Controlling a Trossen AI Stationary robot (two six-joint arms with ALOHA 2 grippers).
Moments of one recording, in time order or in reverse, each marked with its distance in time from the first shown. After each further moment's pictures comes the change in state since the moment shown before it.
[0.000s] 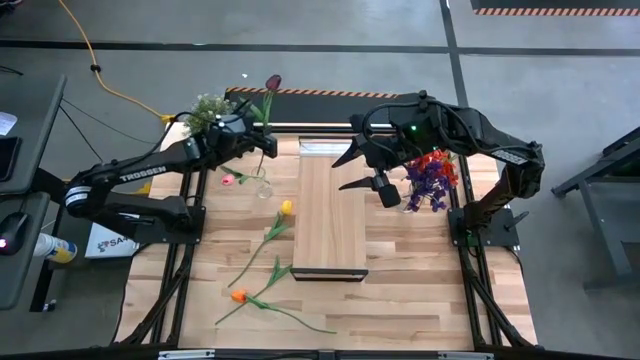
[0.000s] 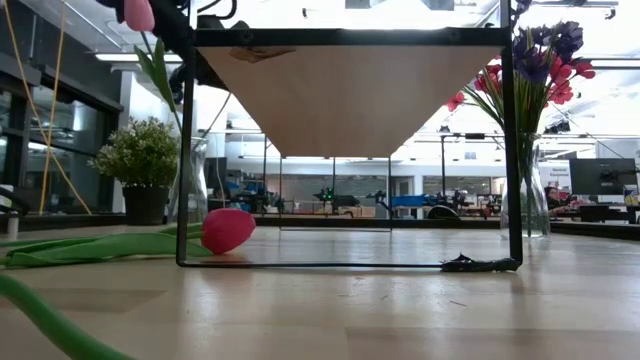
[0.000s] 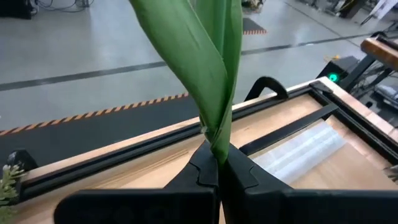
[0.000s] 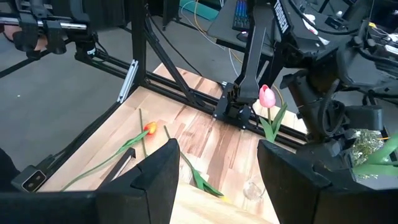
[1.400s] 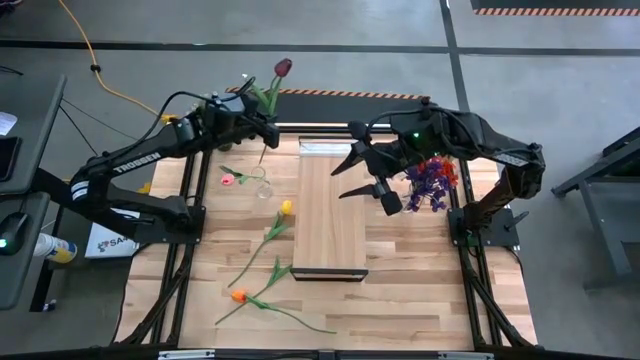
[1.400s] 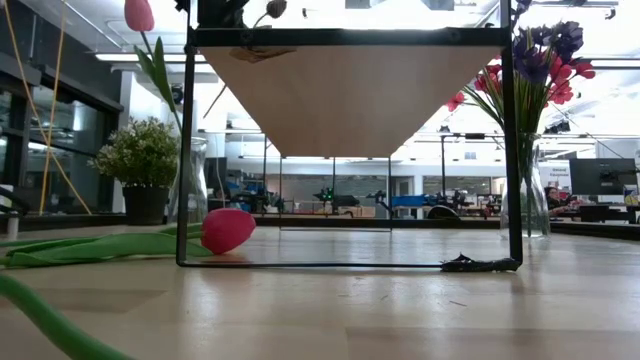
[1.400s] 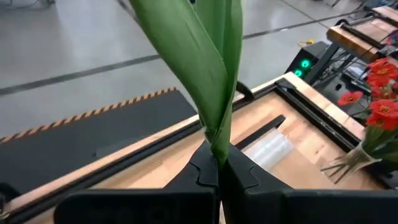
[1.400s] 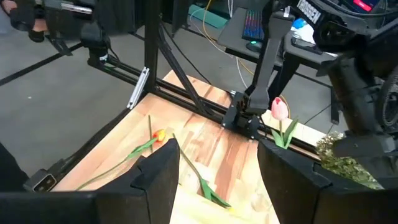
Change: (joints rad) left arm 0.000 0.093 0.340 -0.274 0.113 0.035; right arm 0.046 -0.001 0.000 0.023 -0.002 0.002
